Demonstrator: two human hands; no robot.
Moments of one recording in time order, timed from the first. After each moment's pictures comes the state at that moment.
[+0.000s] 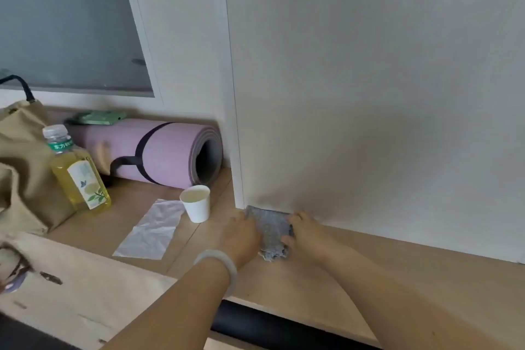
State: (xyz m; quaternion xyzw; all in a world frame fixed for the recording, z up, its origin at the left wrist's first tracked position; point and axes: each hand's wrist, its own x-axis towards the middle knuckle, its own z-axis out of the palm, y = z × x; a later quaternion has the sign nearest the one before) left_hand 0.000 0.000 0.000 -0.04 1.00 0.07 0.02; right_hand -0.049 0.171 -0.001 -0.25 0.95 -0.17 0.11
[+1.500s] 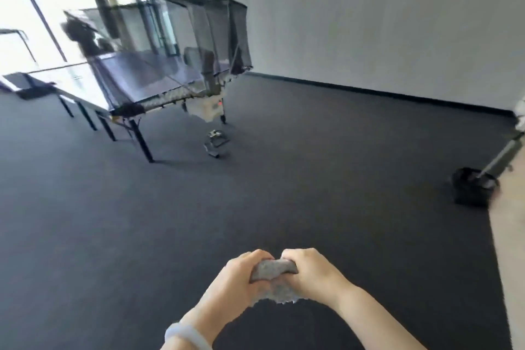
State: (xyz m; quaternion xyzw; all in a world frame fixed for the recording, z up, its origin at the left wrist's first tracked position) left_hand 0.882 0.213 -0.063 -0.72 0.56 0.29 -0.30; right_hand 0.724 0.086 -0.061 -0.86 0.33 -0.04 0.38
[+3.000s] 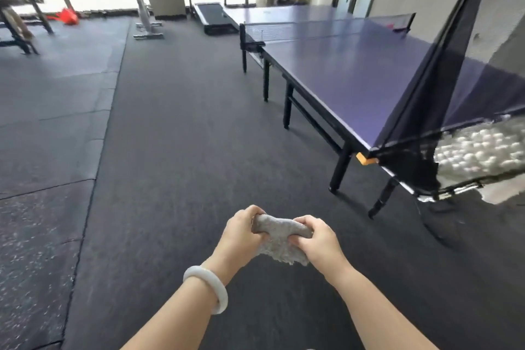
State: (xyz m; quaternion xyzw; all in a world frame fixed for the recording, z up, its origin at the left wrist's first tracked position) left_hand 2.285 0.365 -0.093 -0.88 0.17 0.16 -0.41; right_hand 2.204 0.194 -0.099 -0.82 0.22 -0.01 0.53
